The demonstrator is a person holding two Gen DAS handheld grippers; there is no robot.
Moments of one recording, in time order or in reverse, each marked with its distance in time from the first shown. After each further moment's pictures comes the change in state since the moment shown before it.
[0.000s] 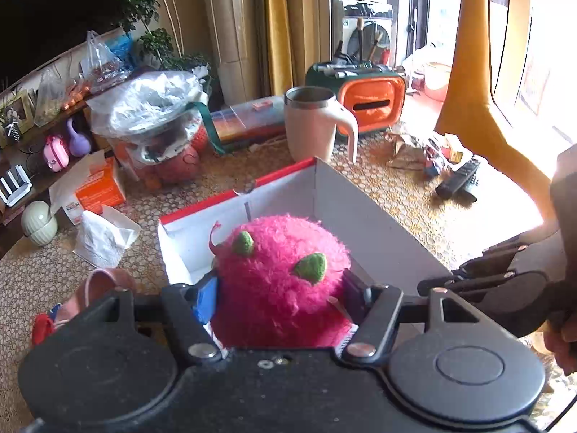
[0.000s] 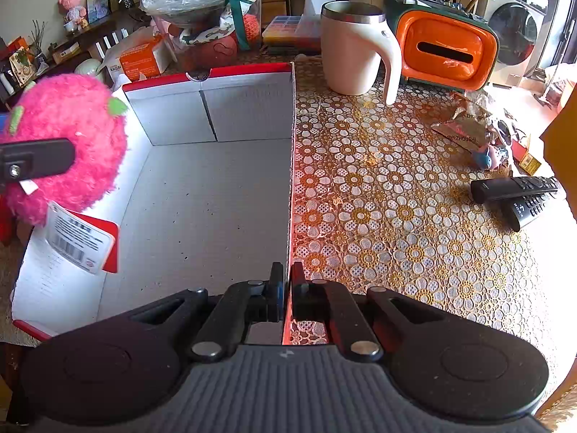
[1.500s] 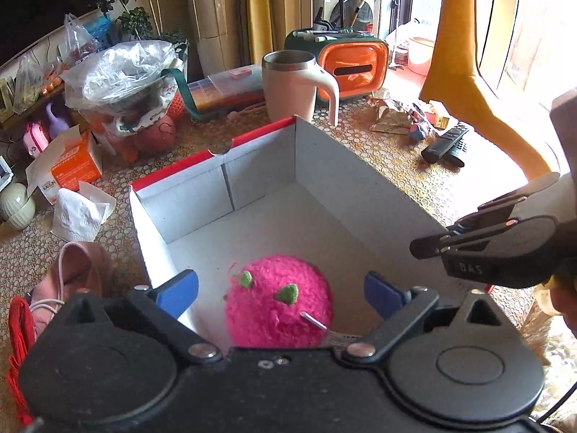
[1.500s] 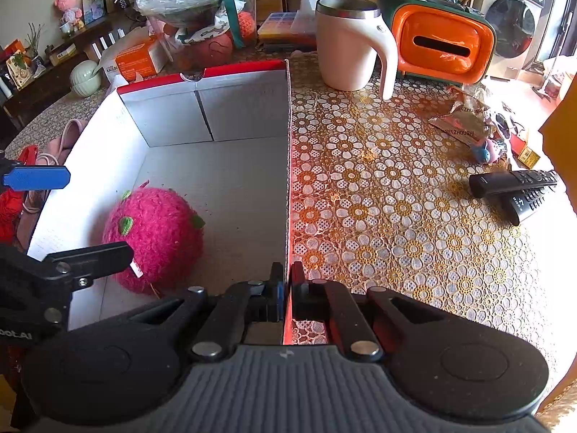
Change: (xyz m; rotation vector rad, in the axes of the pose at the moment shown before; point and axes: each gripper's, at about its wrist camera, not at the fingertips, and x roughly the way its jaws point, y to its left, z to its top) left arm 0.002 0.006 -0.020 0.027 0.061 -0.050; right arm -0.001 -0.003 0.001 0.017 0.016 0.013
